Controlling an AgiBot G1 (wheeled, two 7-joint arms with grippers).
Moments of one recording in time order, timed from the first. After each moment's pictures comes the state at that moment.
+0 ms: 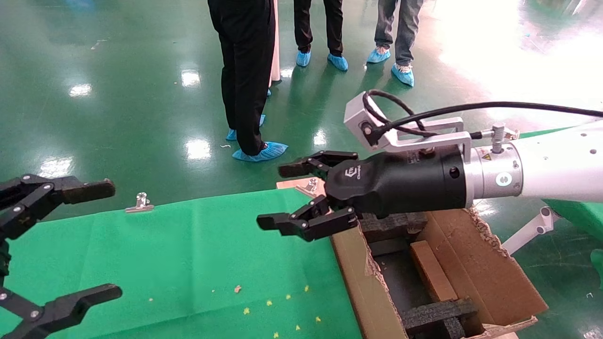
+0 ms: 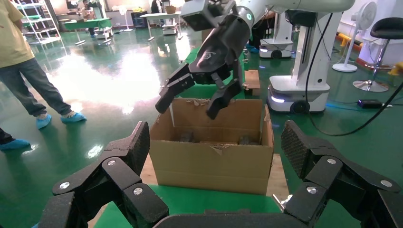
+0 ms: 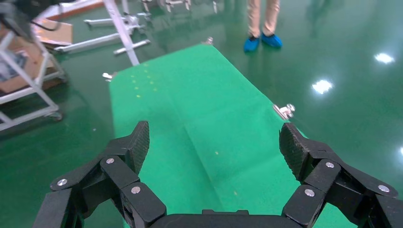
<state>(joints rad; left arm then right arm) -1.09 0.59 0.34 -1.26 0.69 1.47 -0.15 1.59 -0.53 -1.09 1.17 -0.65 -1.21 0.35</state>
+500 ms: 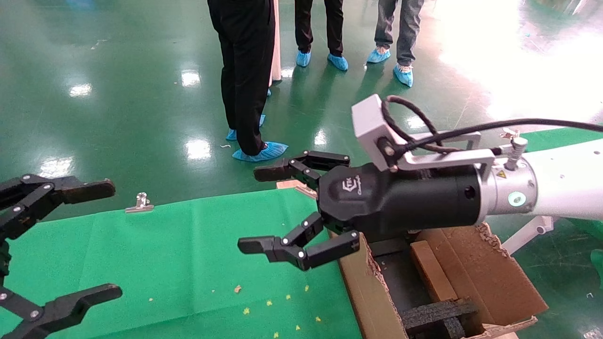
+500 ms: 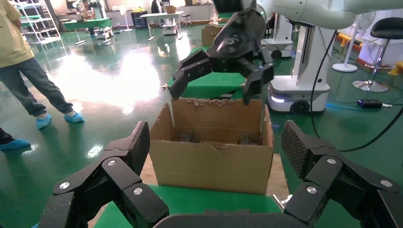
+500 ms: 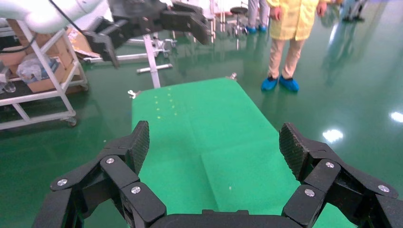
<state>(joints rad) -1.09 0.59 0.34 -1.26 0.69 1.47 -0.15 1.34 -0.57 -0.70 1.23 -0.69 -1.35 0.27</state>
